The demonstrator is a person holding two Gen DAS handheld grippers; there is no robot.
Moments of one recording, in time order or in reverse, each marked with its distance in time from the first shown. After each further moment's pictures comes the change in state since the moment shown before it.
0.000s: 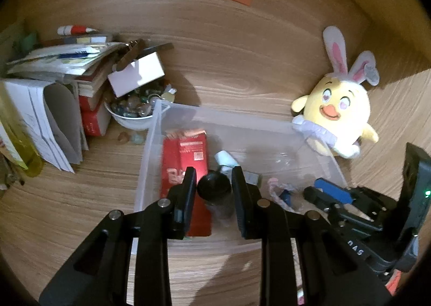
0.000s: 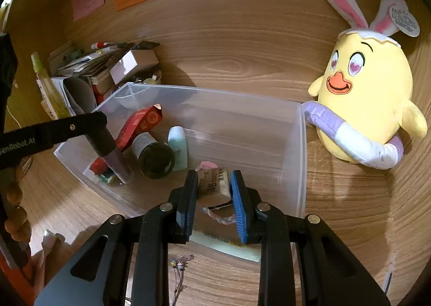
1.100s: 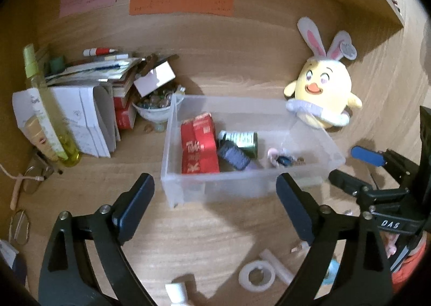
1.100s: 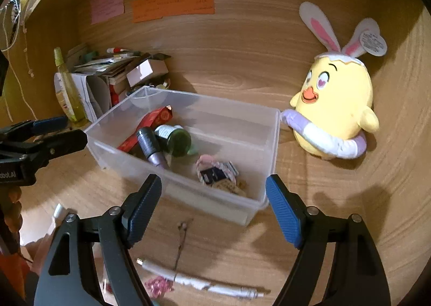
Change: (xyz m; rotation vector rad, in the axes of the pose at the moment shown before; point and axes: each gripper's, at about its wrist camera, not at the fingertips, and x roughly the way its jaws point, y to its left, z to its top) left arm -0.074 -0.014 -0.050 0.123 -0.043 0.076; right arm -0.071 0.013 -0.030 -0.052 -0.071 -0.046
